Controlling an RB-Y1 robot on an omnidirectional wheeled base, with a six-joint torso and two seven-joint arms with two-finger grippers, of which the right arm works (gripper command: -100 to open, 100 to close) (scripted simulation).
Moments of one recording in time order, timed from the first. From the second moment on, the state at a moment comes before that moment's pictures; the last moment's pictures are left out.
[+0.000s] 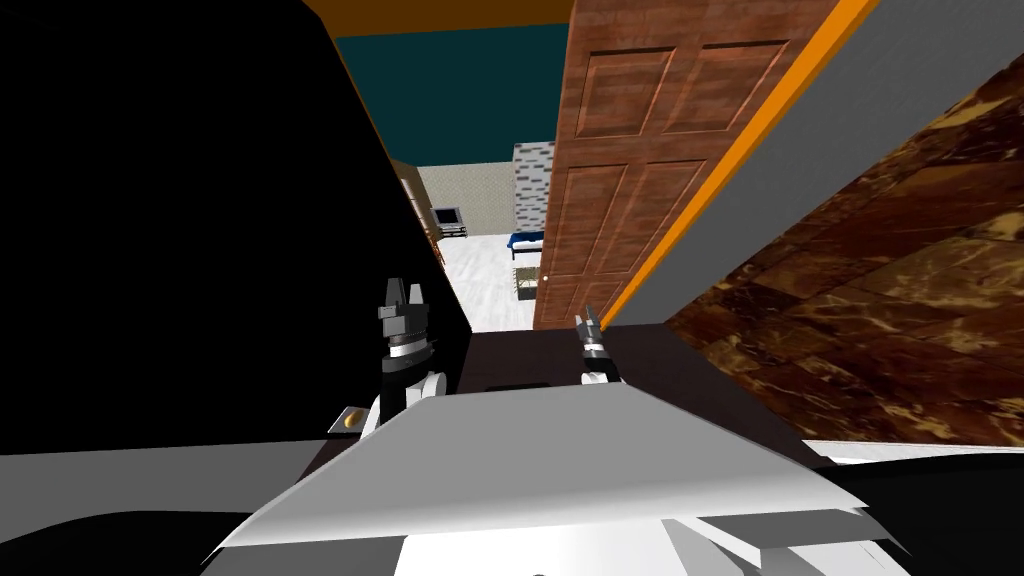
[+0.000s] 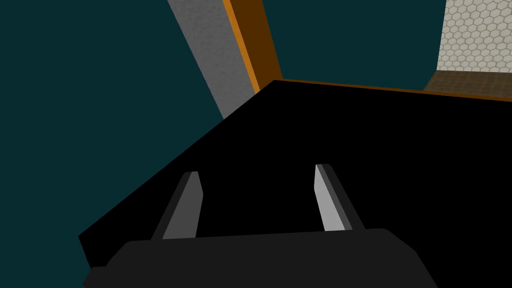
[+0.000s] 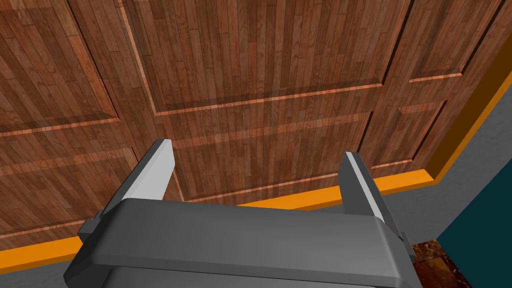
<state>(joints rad) 0.34 -0.17 0.03 -1.52 -0.26 -0.66 0.00</state>
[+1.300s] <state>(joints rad) 0.25 -0.23 0.04 -1.21 -0.31 -0.73 -0.01</state>
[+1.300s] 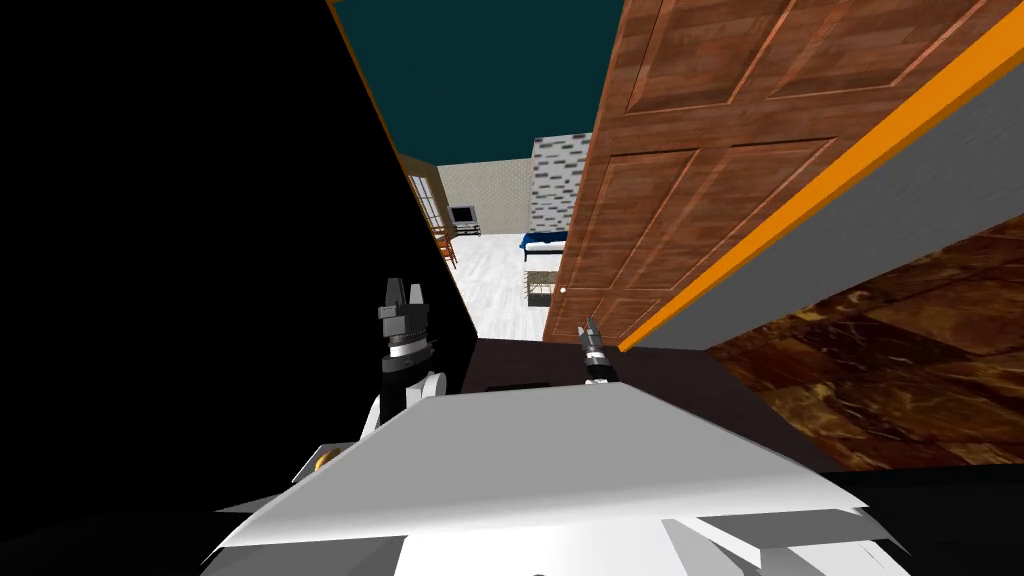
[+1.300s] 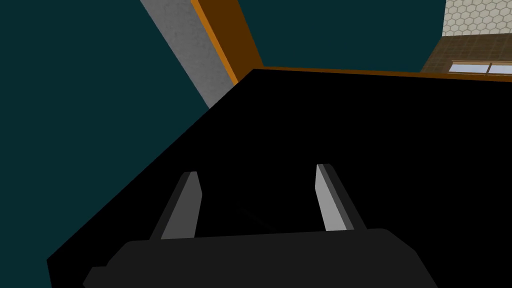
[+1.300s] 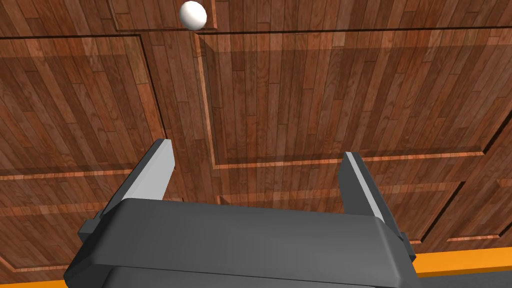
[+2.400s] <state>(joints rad) 0.20 -0.27 0.05 -0.97 -0.36 -0.79 -0.02</state>
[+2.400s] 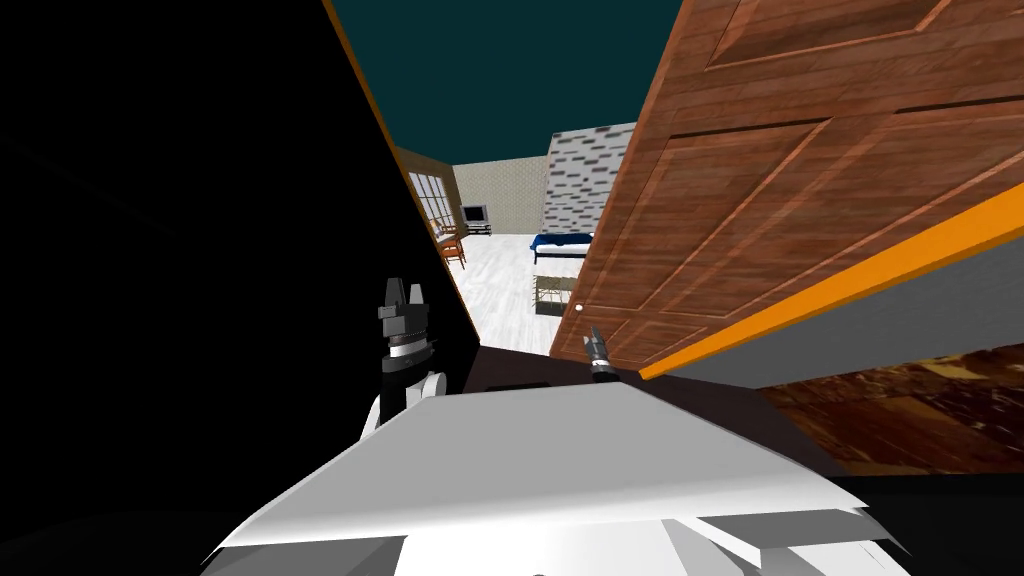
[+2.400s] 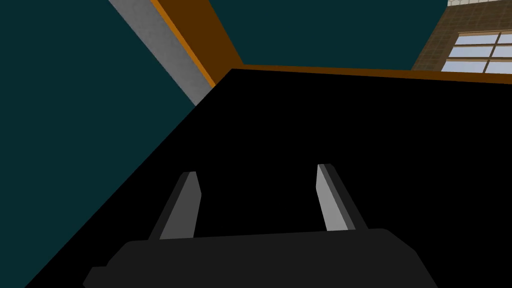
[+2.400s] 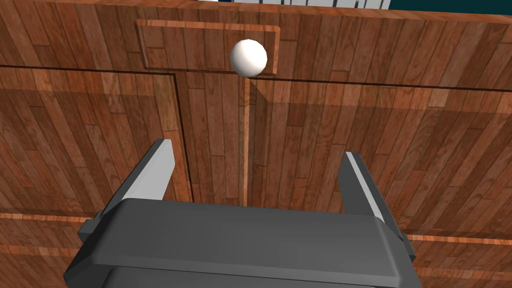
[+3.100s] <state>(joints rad) 0.18 -0.28 0.04 -0.91 -0.37 -0.81 -0.03</state>
